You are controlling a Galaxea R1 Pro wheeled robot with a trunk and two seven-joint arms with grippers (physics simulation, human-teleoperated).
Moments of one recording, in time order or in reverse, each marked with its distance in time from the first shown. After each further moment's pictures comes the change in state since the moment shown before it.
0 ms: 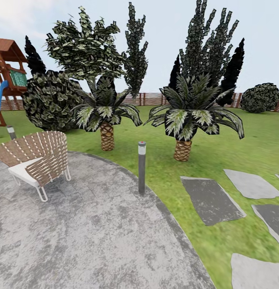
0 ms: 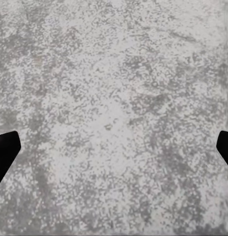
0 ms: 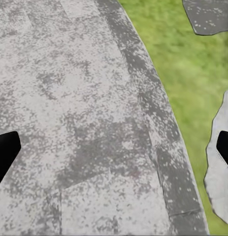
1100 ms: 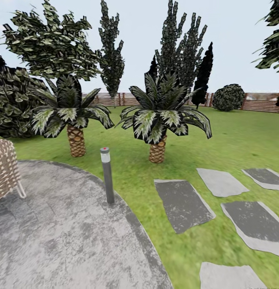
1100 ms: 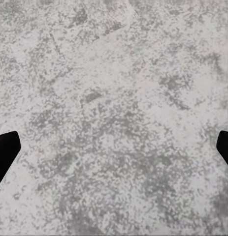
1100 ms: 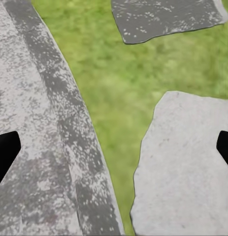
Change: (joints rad) left arm 0.000 0.000 -0.002 0.005 -0.001 0.001 0.000; right arm 0.000 0.005 0.006 0.000 0.001 0.000 0.000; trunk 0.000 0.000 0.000
